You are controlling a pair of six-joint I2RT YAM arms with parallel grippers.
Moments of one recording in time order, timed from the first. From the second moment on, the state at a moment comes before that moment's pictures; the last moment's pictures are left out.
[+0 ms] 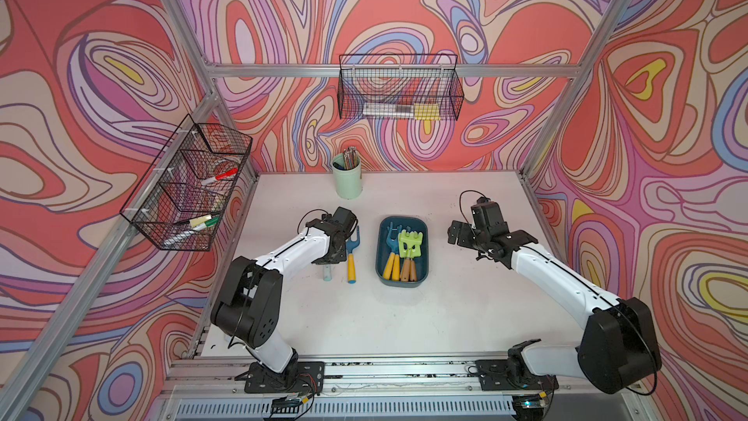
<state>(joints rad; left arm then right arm) -0.41 1.65 1.09 -0.80 -0.35 -0.54 0.31 1.35 0.94 -0.46 0.14 0.45</state>
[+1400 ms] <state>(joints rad) -0.40 1.77 1.03 -0.67 -0.35 -0.49 0.34 1.37 0.97 -0.47 0.14 0.46</state>
